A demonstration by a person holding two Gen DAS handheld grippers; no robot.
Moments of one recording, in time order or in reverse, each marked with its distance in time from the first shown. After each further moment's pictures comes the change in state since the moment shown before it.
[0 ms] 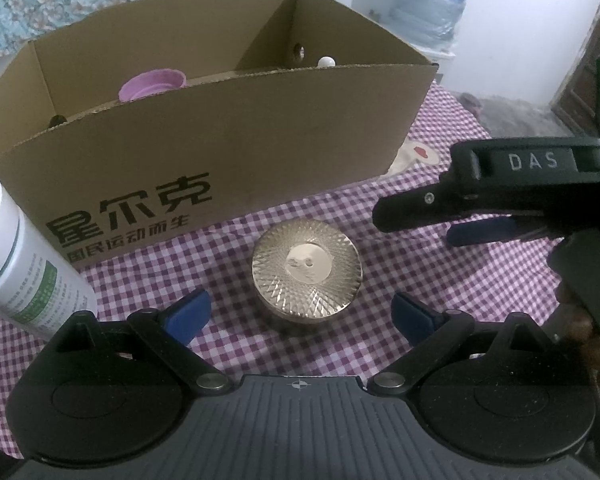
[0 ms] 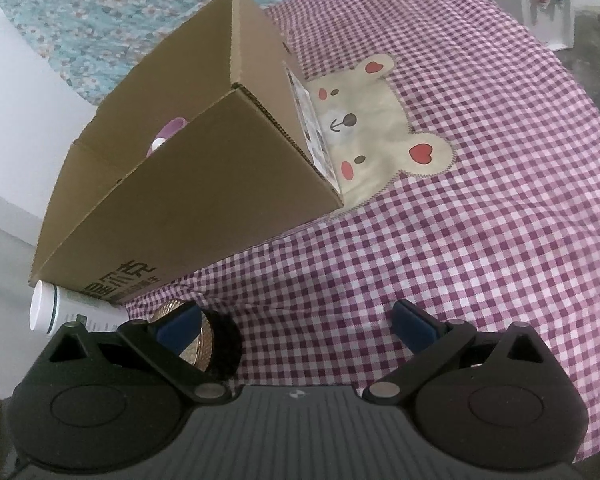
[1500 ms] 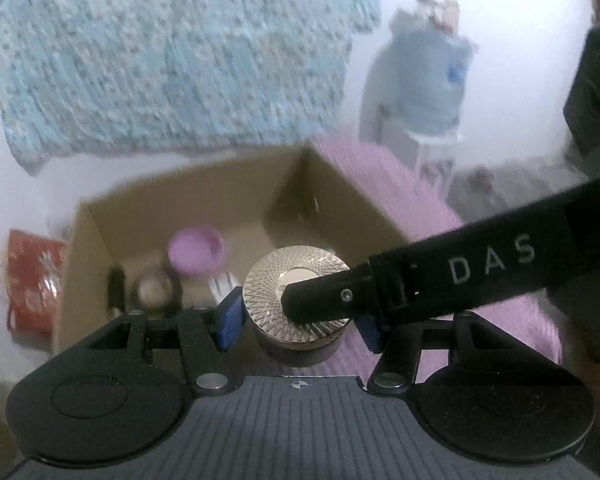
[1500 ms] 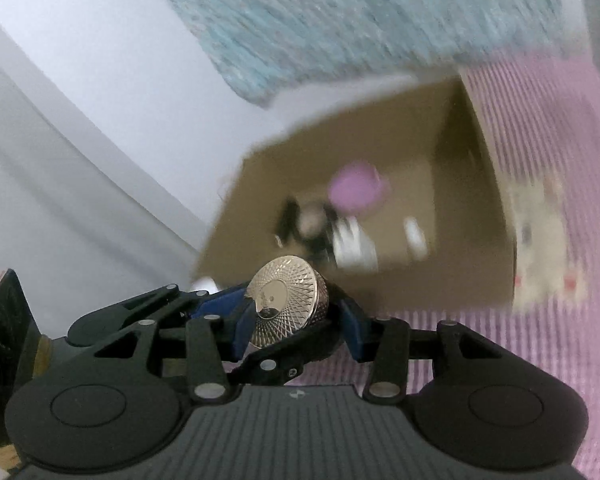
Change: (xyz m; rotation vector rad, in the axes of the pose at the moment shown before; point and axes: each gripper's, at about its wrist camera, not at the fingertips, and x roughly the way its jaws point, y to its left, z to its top) left arm -0.088 -0.015 0.068 0.056 -0.285 0.116; right arm -0.065 0.100 0.030 -0.310 -0.069 0.293
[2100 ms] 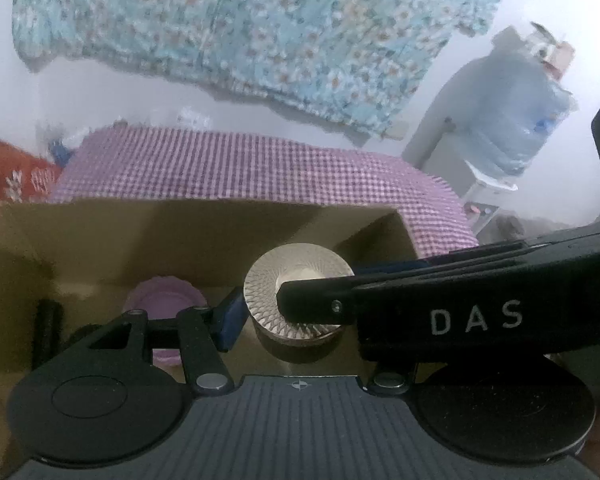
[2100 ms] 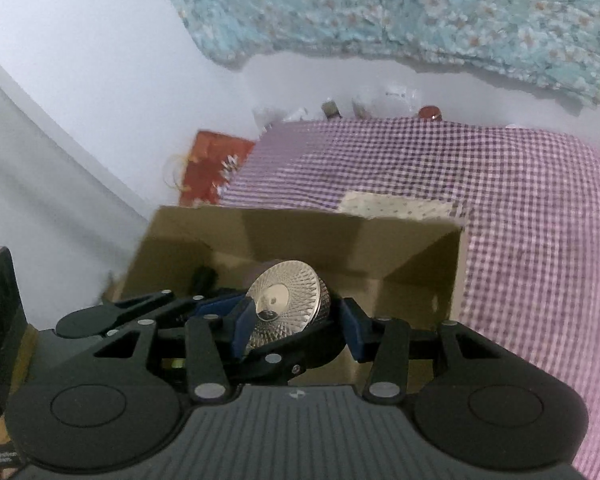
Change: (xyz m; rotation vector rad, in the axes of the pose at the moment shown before) left arm 0.163 0.052 0.080 -0.345 0.180 -0.014; right arm 0.133 -0.076 0.157 -0.141 0.234 -0.117
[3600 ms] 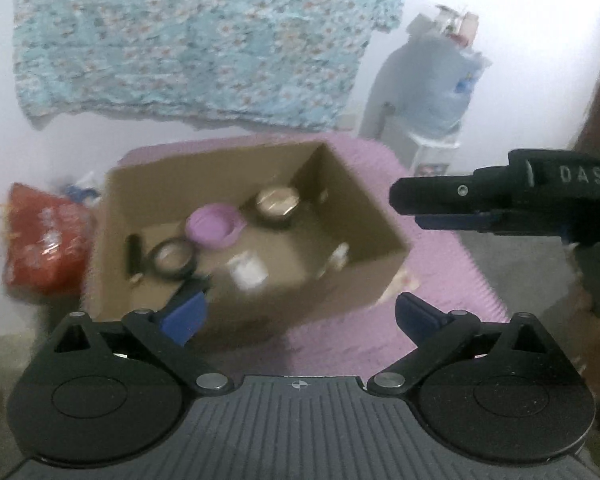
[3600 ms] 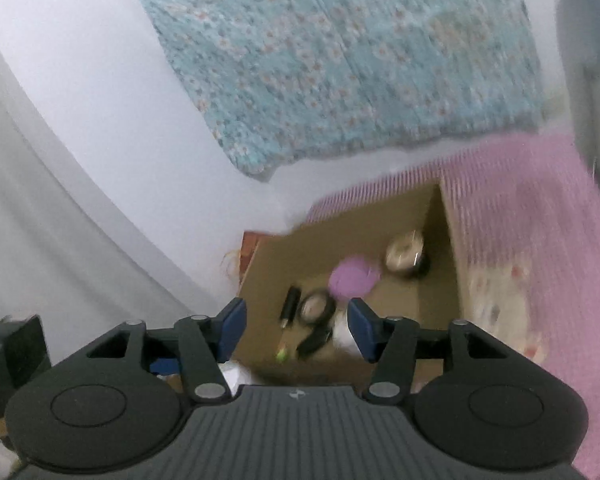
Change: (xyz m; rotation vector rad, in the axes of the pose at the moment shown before) left arm -0.185 0.026 -0.131 0.245 -0.088 -0.026; right arm -0.159 0.082 -0.165 0.217 -0.389 0.106
